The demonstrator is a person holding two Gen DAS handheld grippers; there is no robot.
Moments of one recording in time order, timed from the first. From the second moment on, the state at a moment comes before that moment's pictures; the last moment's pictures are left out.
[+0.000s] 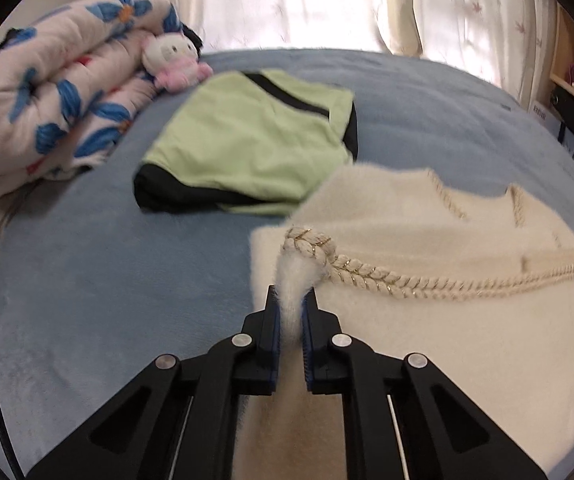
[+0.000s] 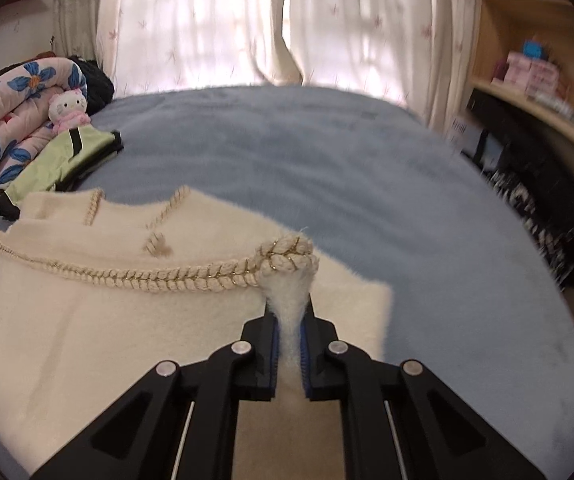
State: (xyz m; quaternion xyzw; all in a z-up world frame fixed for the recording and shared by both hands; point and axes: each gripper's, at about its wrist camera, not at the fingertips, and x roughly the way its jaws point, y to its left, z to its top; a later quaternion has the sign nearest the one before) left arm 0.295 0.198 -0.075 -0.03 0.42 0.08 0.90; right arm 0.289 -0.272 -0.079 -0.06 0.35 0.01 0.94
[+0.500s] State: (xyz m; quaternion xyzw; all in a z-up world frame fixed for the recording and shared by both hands) left arm 0.345 0.183 0.002 -0.01 0.34 0.12 0.93; right arm 0.322 -0.287 -0.010 -0.03 0.26 -0.04 0.96
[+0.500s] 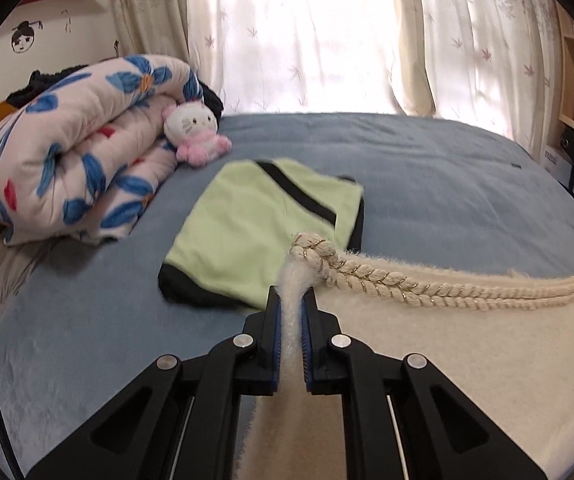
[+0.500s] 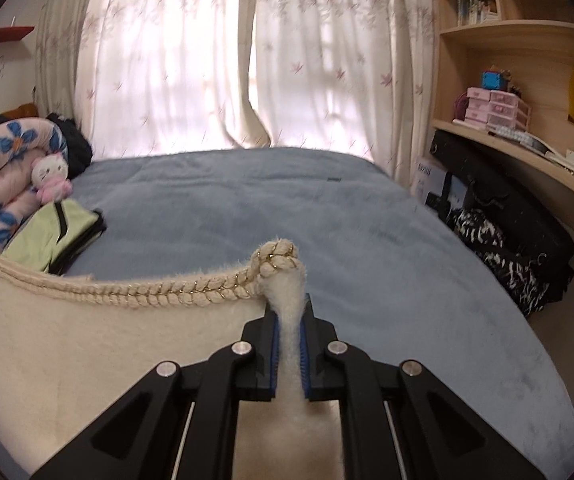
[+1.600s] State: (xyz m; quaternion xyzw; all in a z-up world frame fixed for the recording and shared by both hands) left arm 0.412 0.121 -0.072 -0.06 0.41 0.07 0.91; right arm 0.405 -0.170 -0.085 0.04 0.42 0.05 0.91
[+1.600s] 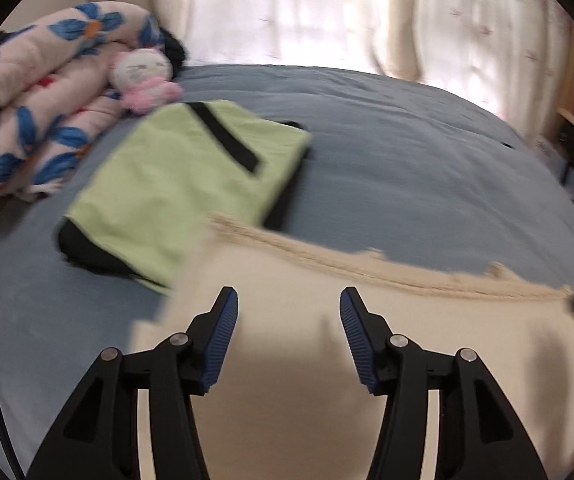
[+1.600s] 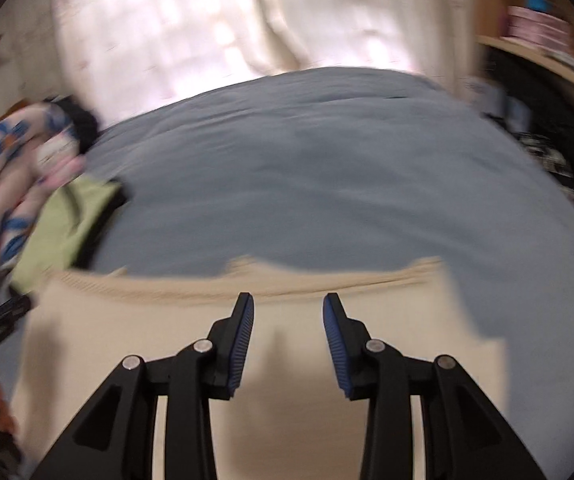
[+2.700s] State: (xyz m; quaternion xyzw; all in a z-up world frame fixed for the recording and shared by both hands) left arm 0.273 0.140 -0.058 -0.10 0.41 0.08 0.90; right arm 0.279 -0.158 -0.081 0.04 0.43 0.07 0.90
